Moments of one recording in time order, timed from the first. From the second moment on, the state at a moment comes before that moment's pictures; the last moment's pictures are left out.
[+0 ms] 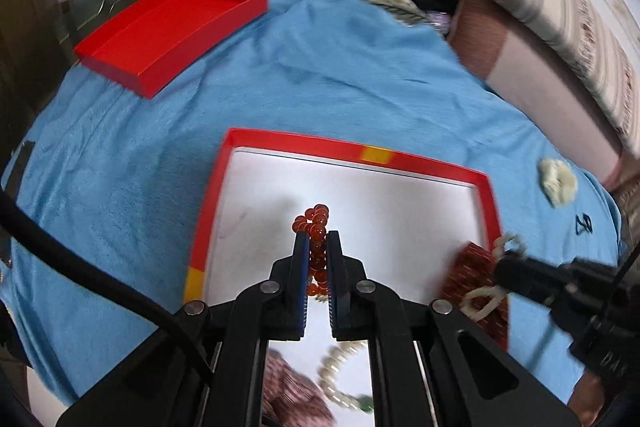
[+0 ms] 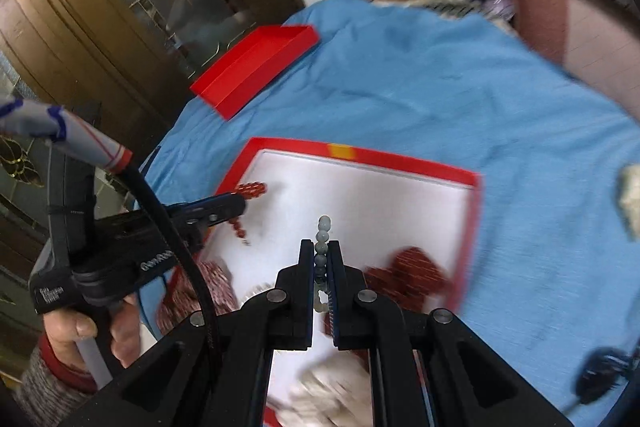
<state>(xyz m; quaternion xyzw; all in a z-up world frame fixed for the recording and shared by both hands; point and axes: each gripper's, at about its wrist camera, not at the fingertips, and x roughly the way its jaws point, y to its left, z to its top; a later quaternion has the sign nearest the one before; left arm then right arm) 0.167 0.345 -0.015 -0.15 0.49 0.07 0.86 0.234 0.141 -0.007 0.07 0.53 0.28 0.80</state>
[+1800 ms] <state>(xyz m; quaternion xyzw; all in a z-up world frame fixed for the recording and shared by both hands) 0.163 0.196 -0.041 -0.15 0.55 -0.05 0.82 0.111 -0.068 0.011 0.14 0.48 0.11 0.86</state>
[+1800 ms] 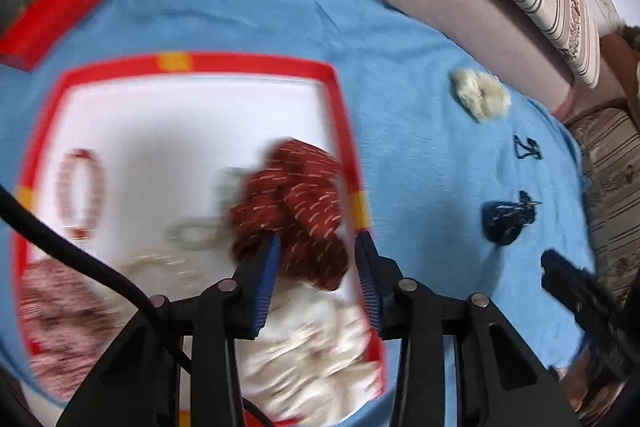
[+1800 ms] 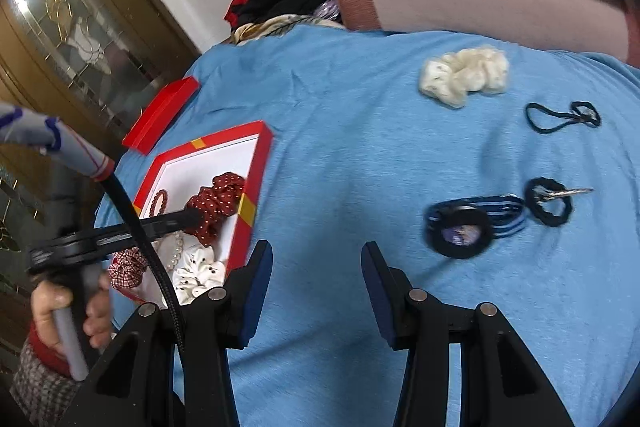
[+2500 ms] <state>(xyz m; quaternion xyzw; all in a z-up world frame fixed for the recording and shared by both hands) 0.140 0.091 0.017 -0.02 0.49 -0.07 0.87 0.060 -0.244 -0.018 0.21 0.47 -0.03 0.86</state>
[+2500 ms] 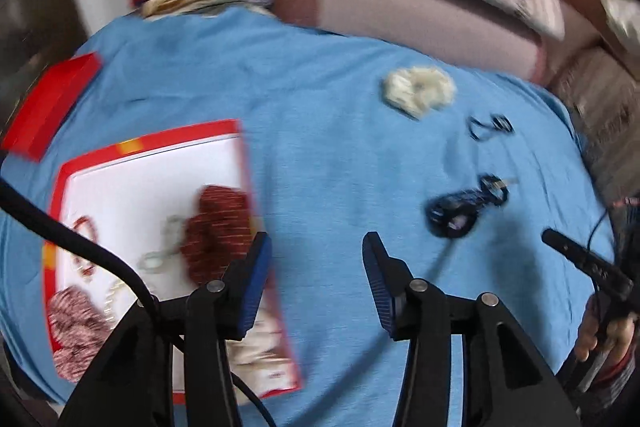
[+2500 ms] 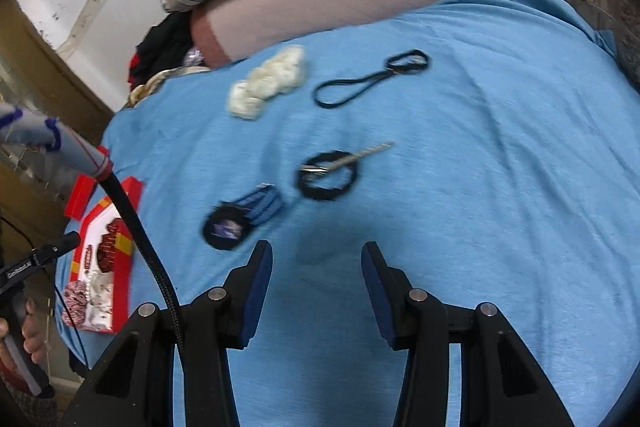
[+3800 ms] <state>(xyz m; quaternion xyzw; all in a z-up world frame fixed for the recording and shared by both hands) 0.208 -0.070 -0.077 0.02 0.51 -0.27 0.82 0.134 -0.266 -0.064 0.22 0.49 -0.03 0.85</state>
